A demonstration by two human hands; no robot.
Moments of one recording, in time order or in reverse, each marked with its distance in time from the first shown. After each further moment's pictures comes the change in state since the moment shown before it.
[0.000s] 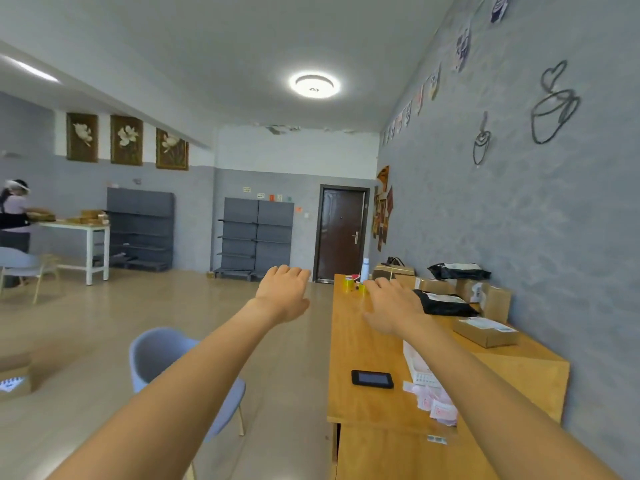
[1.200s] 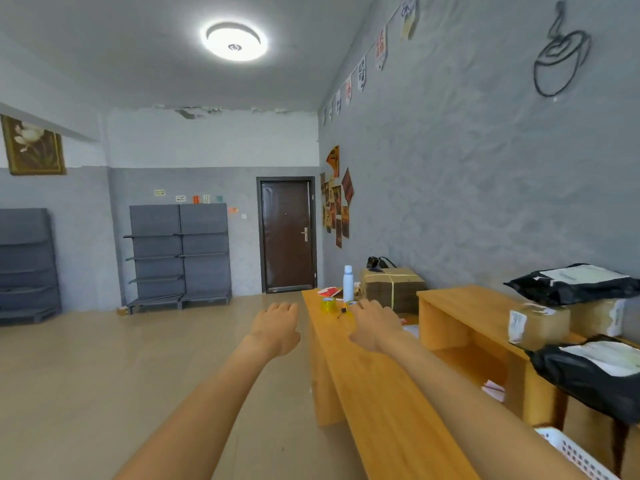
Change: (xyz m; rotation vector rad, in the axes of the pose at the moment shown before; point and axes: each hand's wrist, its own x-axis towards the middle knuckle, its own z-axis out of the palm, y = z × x) left_hand 0.650 -0.227 0.422 -0.115 -0.184 0.160; right_hand 0.677 0.044 0.389 0.017 -0.139 0.209
